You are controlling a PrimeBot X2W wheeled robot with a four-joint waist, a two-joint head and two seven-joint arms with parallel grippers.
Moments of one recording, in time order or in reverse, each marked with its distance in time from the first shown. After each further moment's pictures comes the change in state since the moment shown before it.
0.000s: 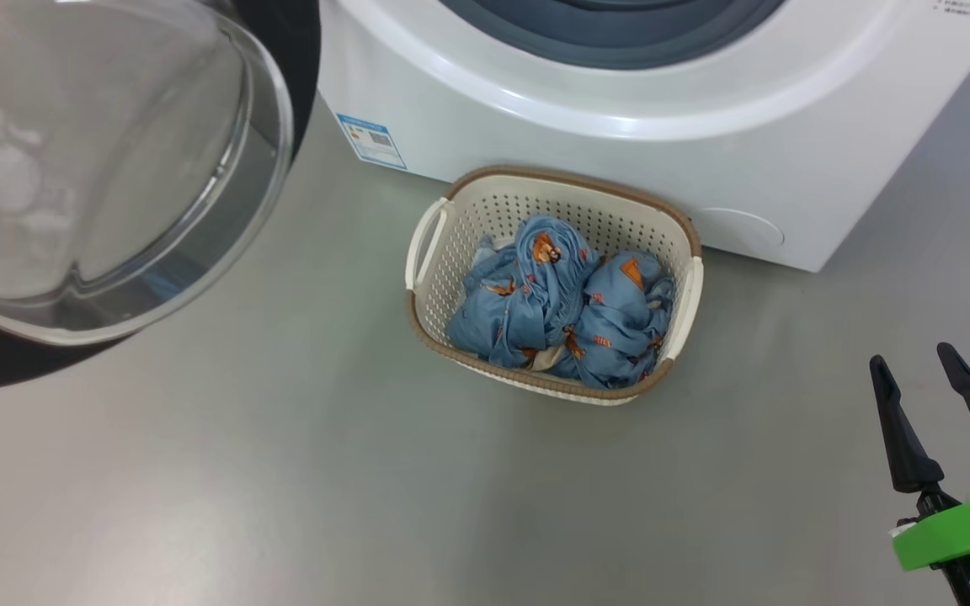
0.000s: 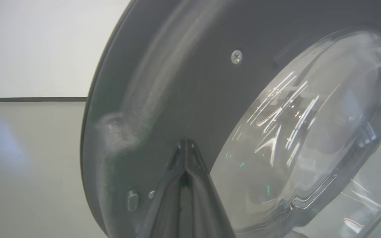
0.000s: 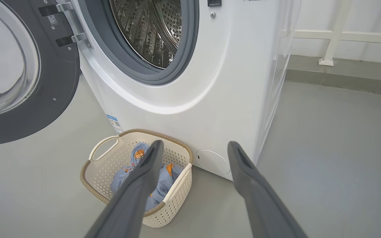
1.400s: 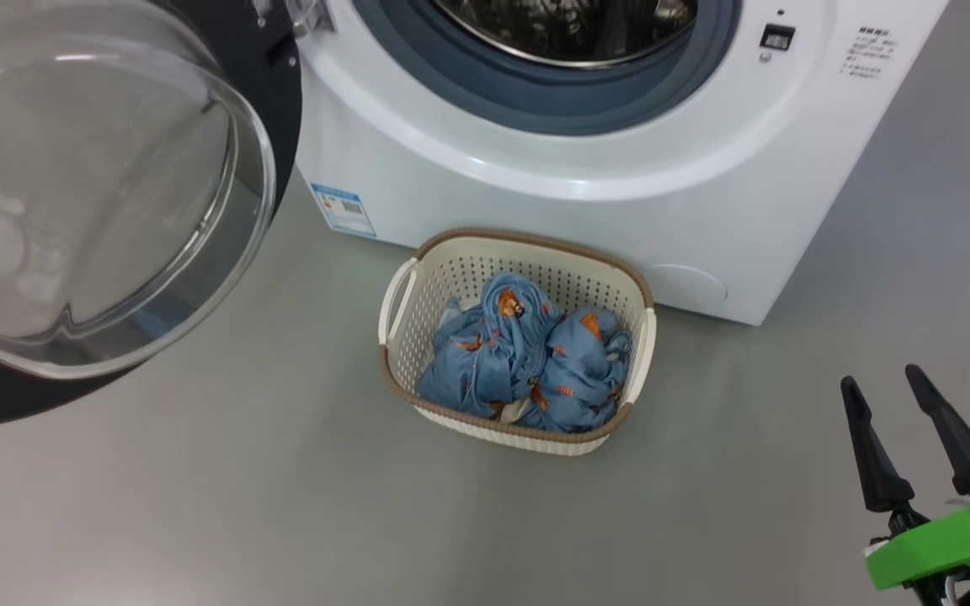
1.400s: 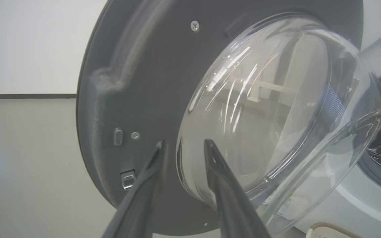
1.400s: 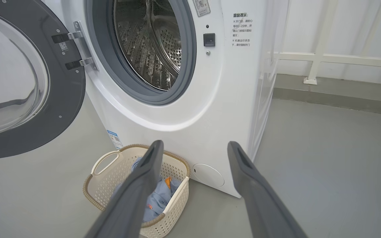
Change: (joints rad) left arm 0.228 -0.029 -0.071 -0.166 -0.072 -0.010 0.000; right arm 0.003 0.031 0.028 0.018 0.001 0.000 0.000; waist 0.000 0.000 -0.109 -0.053
